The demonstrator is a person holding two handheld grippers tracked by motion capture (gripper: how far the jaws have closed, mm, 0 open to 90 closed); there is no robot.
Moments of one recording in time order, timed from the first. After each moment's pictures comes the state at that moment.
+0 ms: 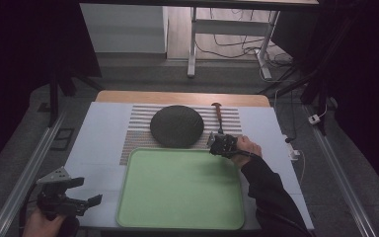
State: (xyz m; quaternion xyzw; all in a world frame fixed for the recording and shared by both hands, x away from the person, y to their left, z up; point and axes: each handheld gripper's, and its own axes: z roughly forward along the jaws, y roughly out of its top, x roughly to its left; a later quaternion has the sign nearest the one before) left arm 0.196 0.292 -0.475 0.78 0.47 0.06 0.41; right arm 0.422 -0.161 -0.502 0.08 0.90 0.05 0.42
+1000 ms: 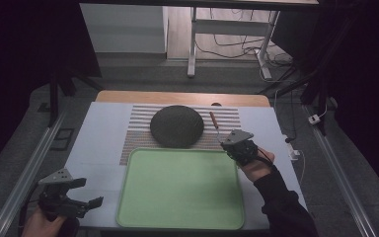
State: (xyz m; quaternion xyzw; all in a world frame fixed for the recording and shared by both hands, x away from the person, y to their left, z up) left arm 0.196 0.289 -0.475 0.79 0.45 0.05 0.40; right arm 0.364 -0.202 -0.441 0.22 0.89 0.31 0.27
